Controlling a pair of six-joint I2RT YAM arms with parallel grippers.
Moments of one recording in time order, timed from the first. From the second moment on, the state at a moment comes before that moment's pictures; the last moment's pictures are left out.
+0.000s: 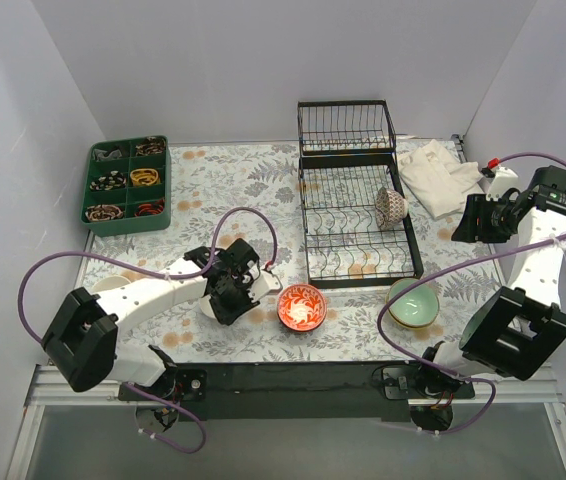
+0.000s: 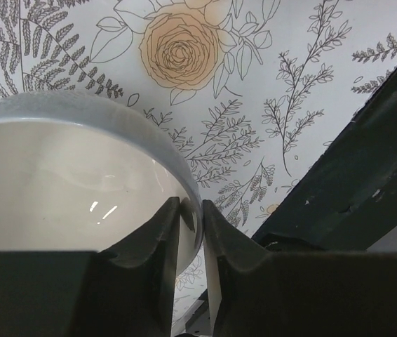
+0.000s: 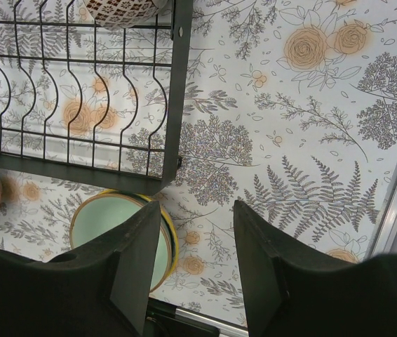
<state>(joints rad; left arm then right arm) -0.77 1.35 0.85 -0.90 0.15 0.35 -0.49 1.39 1.33 -1.08 -0.56 -0.47</state>
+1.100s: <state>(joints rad) -0.77 1.85 1.64 -0.34 0.61 -0.06 -0.49 1.40 1.52 -1.13 -0.40 -0.42</state>
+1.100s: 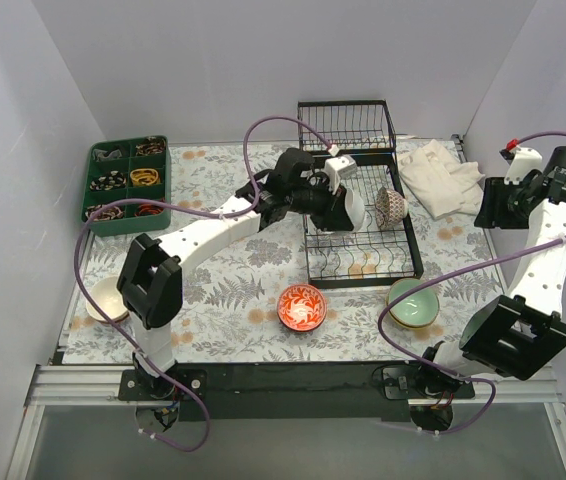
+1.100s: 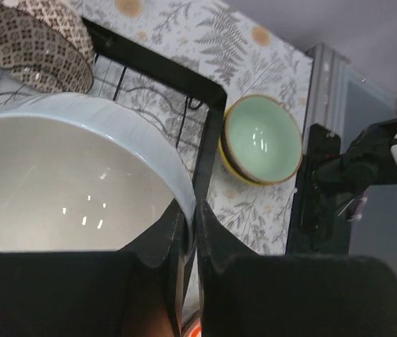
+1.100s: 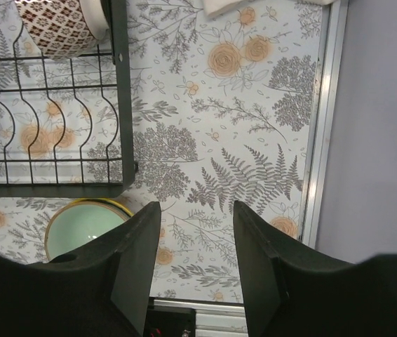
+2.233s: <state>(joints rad) -0.66 2.44 1.75 0.98 0.78 -1.07 -0.49 1.28 1.34 -1.21 -0.17 -0.42</state>
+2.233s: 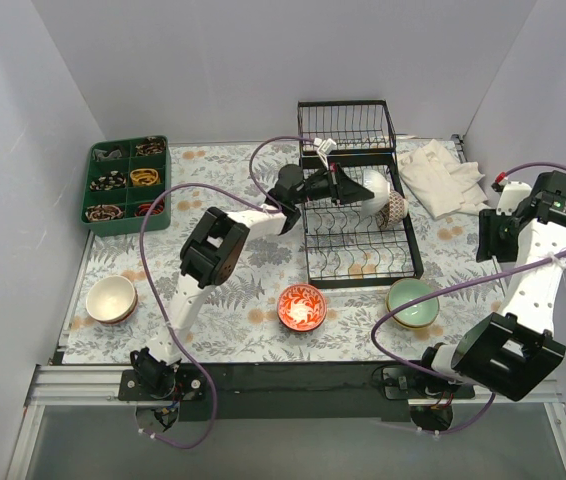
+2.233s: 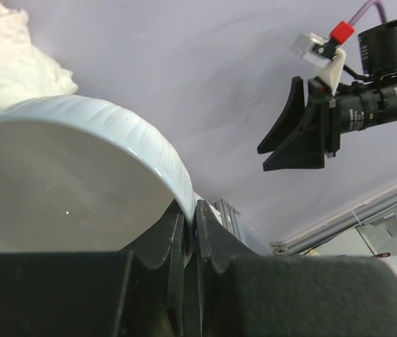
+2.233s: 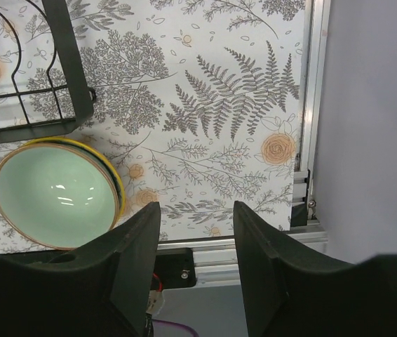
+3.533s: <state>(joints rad) -0.68 2.59 1.67 1.23 0.67 -1.24 -0.49 1.27 1.25 -1.21 -0.15 -0.42</state>
